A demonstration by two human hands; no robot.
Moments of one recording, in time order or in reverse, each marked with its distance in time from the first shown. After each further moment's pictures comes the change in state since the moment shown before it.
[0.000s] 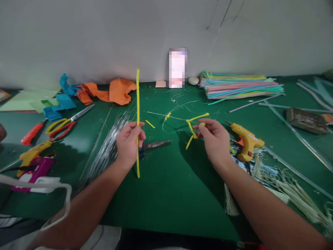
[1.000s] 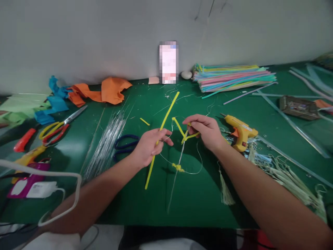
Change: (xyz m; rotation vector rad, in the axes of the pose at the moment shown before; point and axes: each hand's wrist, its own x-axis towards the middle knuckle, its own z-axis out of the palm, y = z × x) left_hand -0.012 0.011 0.050 -0.227 -0.528 -0.628; right_hand 0.014 -0.003 -0.011 0.123 -0.386 0.001
